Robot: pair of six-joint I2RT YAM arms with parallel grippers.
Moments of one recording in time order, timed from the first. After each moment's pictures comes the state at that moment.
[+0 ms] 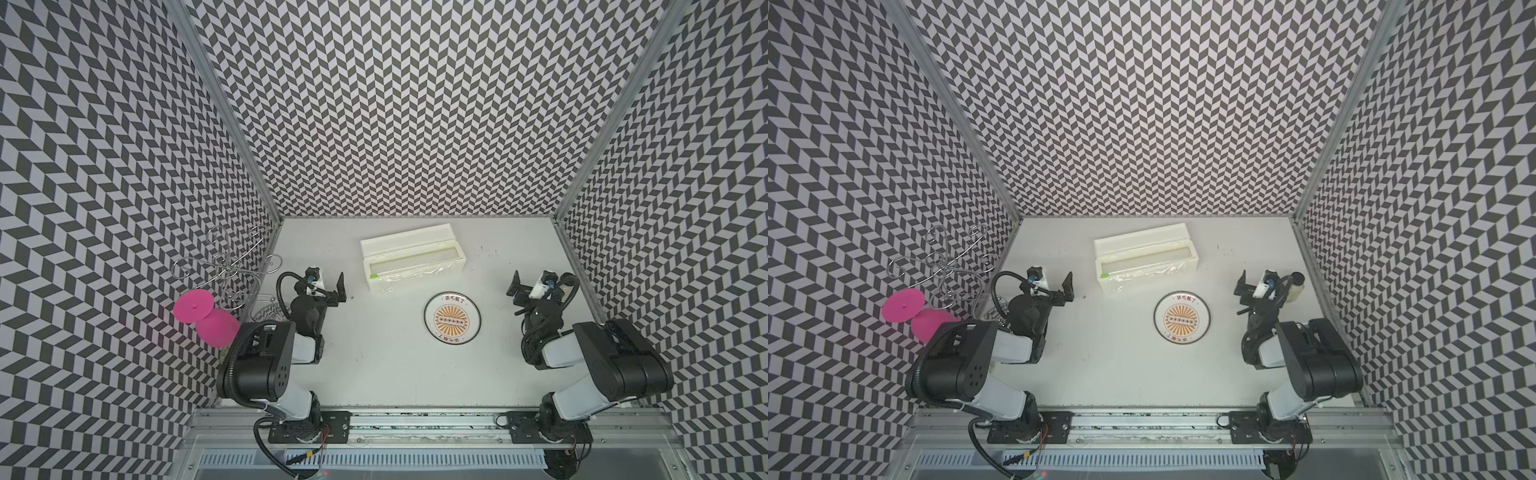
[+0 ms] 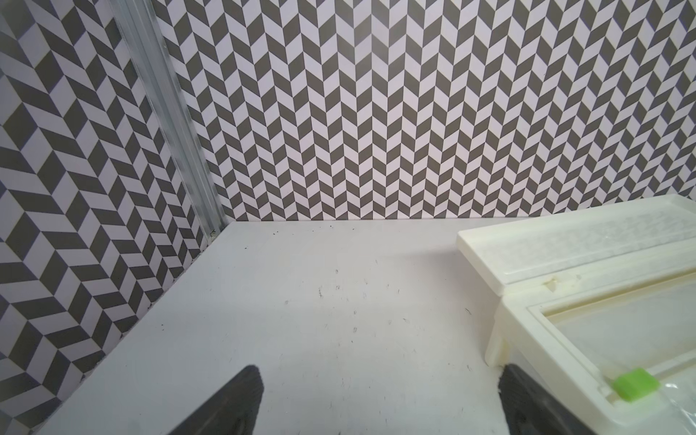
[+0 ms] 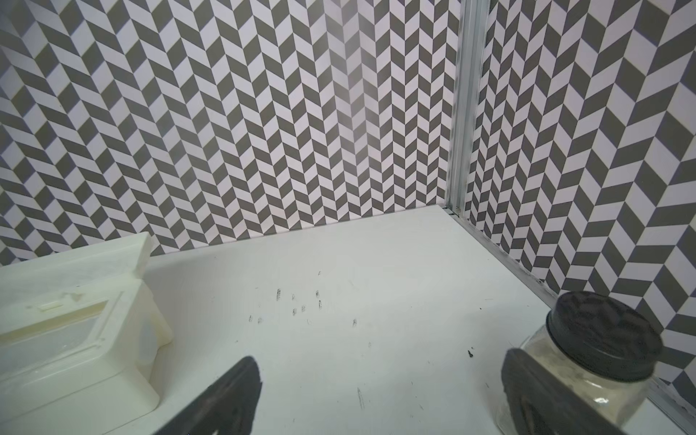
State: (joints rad) left arm 0.00 1.56 0.26 1.23 0.06 0.01; right arm 0.10 1.57 0.21 1.33 0.34 0.06
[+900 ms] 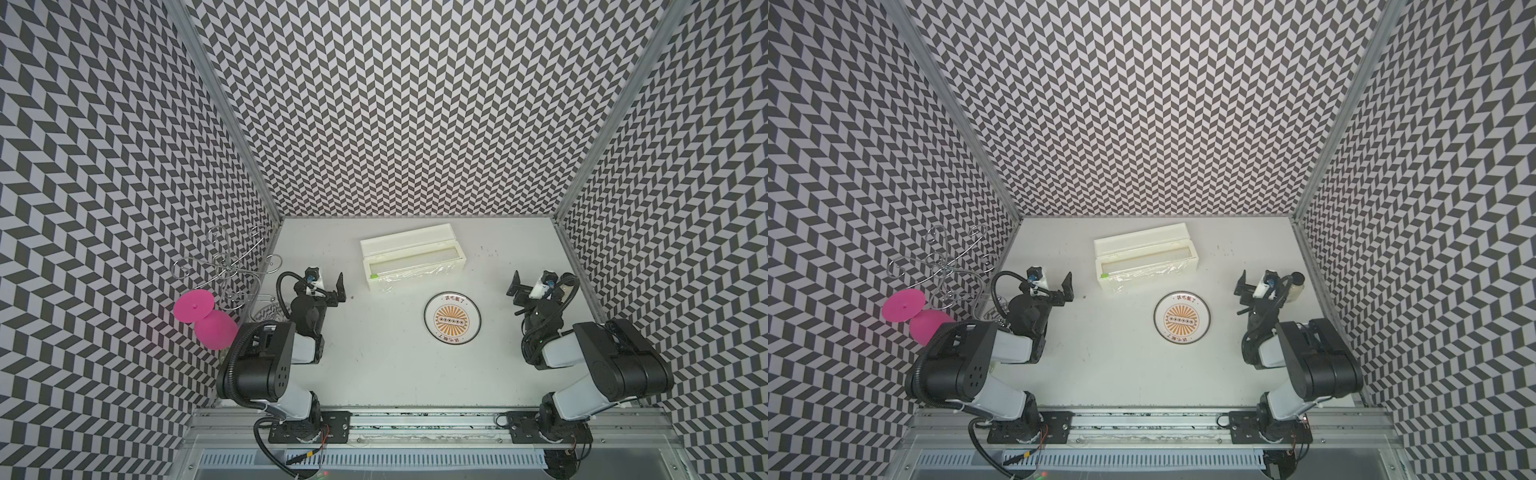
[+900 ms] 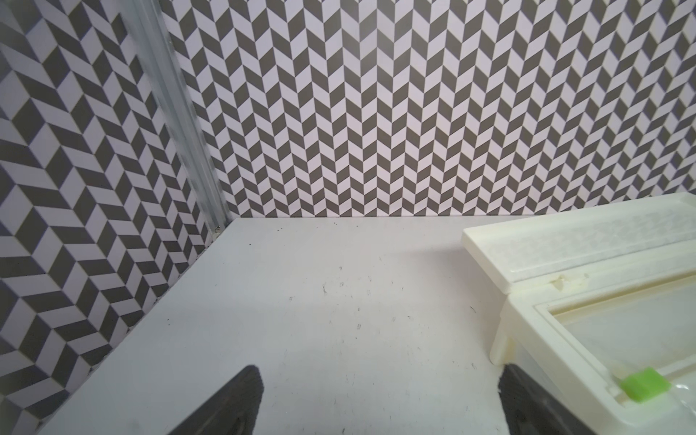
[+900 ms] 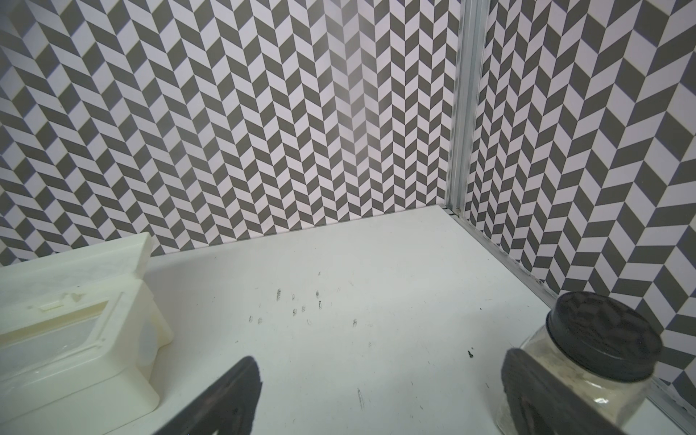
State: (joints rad) left arm -0.03 1.54 0.27 1.18 -0.01 0.01; right arm 0.10 1.55 0.21 1.31 0.34 0.06
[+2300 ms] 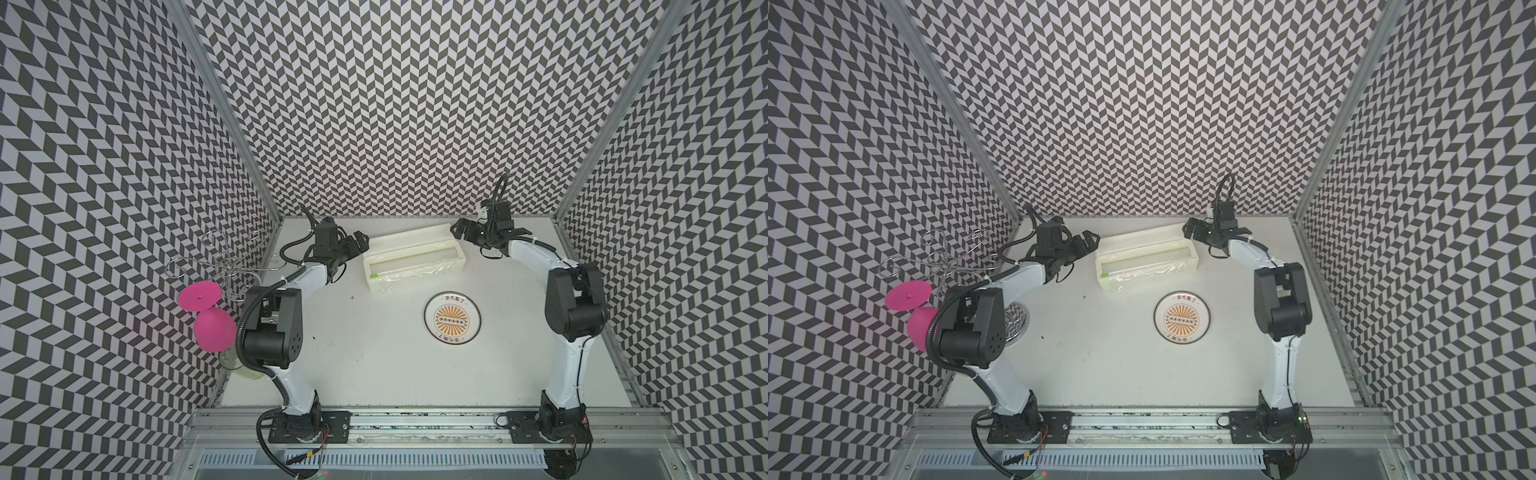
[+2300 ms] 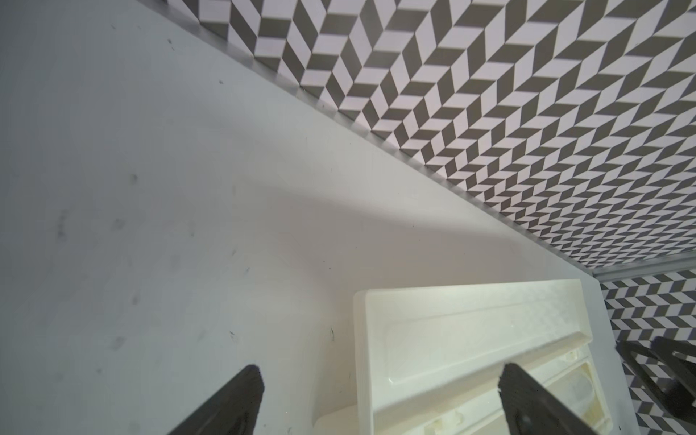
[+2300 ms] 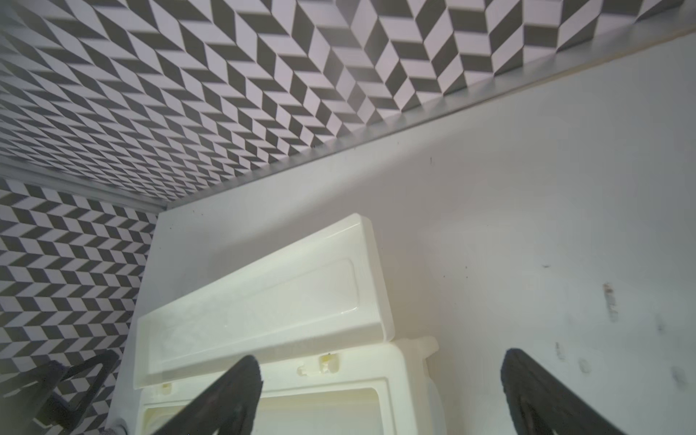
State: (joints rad) left arm -0.10 1.82 1.15 0.09 0.26 -0.59; right arm 0.22 2.10 1.65 -0.25 -0.30 0.47
